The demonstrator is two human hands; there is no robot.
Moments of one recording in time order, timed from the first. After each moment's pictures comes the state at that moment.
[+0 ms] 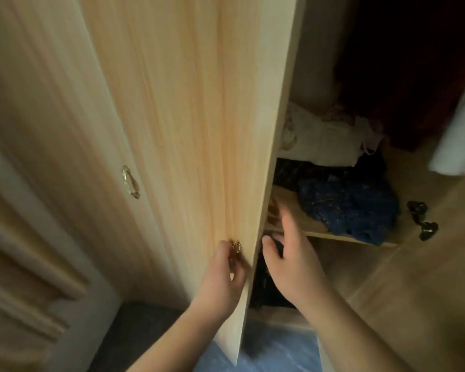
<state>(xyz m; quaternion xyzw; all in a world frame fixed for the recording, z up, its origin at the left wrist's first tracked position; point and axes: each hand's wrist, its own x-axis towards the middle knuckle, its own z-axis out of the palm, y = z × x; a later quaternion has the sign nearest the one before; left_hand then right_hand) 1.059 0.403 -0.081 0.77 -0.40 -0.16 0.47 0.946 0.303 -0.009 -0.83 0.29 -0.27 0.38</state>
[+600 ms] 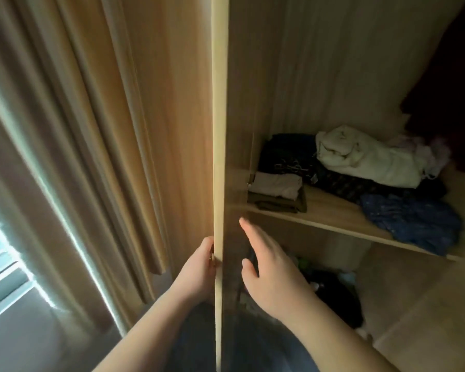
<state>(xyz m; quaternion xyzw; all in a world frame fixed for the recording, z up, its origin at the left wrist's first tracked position) 1.169 0.688 -0.060 0.80 -0.36 -0.16 0.46 1.019 0.579 0.021 -0.94 0.15 -0.19 0.26</state>
